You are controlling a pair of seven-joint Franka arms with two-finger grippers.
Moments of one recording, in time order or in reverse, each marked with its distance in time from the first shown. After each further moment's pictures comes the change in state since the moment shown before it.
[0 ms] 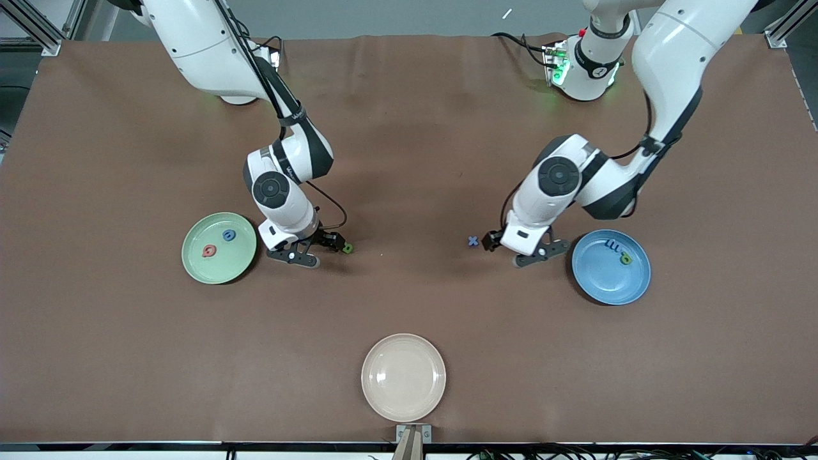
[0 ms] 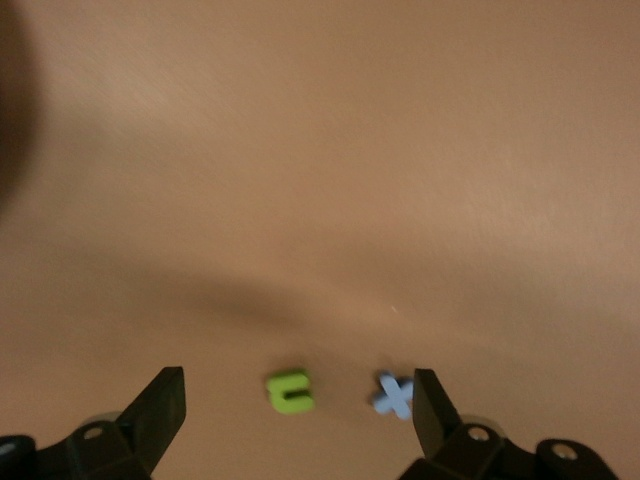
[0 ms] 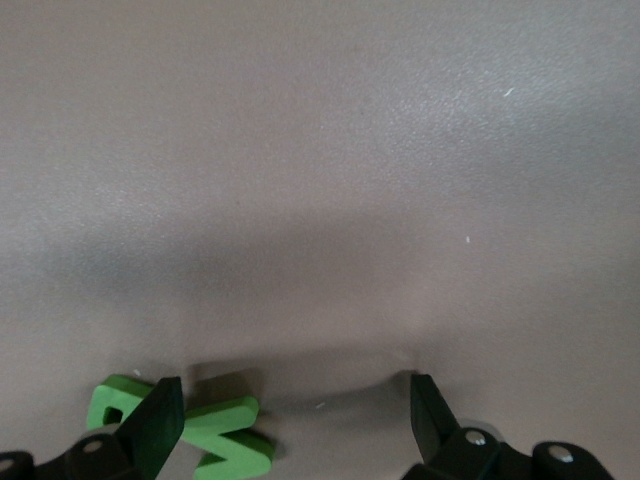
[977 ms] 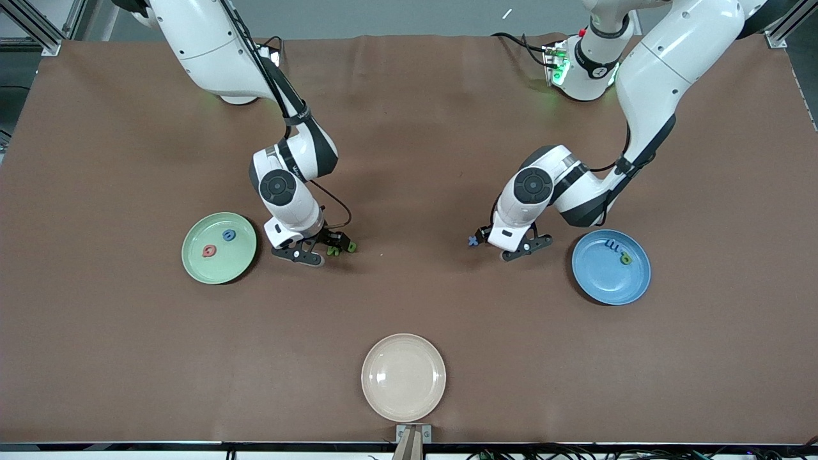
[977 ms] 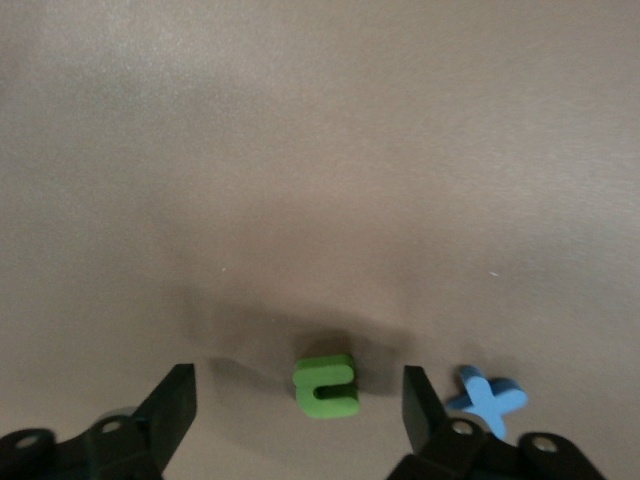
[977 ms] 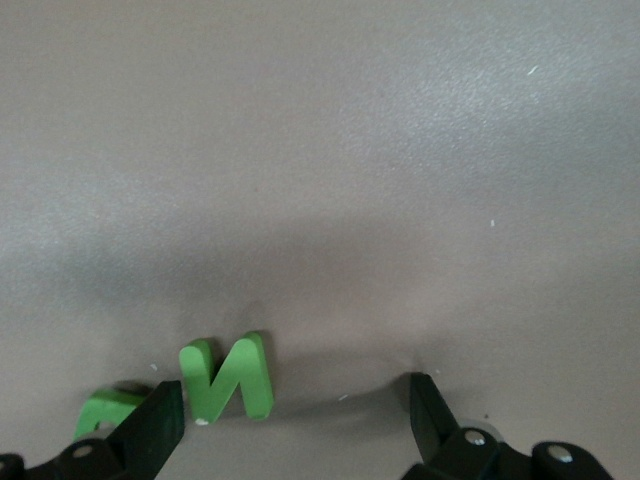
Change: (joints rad) left arm -0.008 0.101 0.012 -0.041 0.132 0.000 -0.157; right arm 0.021 0.004 -0.008 0.001 -0.001 0.009 0.035
